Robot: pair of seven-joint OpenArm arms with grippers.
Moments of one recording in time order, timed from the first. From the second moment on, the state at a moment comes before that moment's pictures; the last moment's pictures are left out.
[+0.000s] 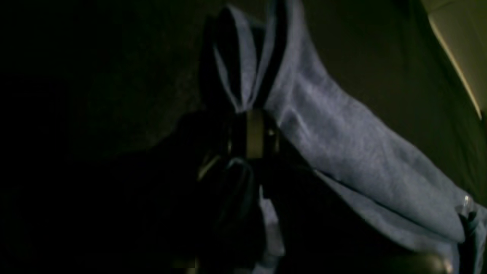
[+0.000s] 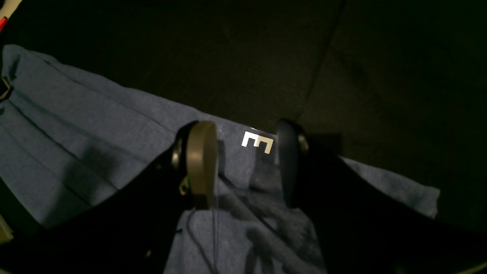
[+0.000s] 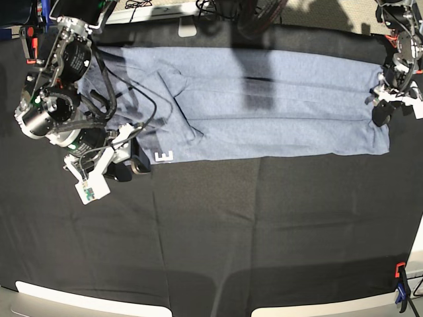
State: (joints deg) left arm 10.4 -12.7 -36.6 65.0 -44.8 -42.3 26.6; right arm -0.6 7.1 19.6 112.3 34.6 38.1 -69.2
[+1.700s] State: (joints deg) left arm 20.9 7.7 -5.0 99.8 -46.5 -36.1 31.3; right arm -16.4 10.7 38.4 122.8 34.7 38.3 -68.8
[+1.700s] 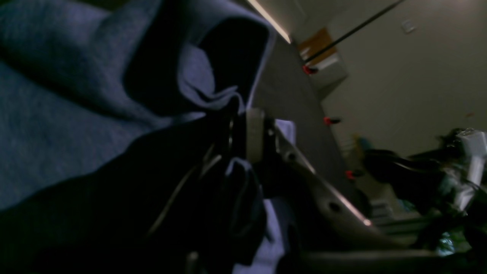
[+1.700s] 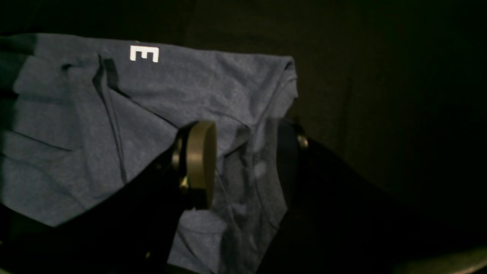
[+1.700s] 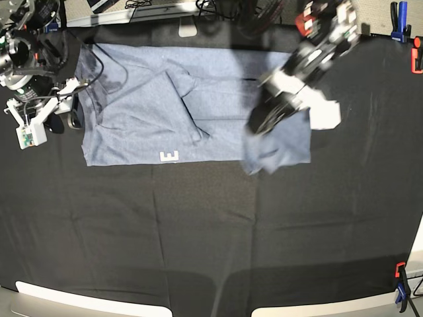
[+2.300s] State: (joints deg) left arm 16.9 10.1 0.6 99.8 -34.9 -29.0 35.2; right arm -16.2 12.0 38.4 122.8 34.6 38.3 -67.4
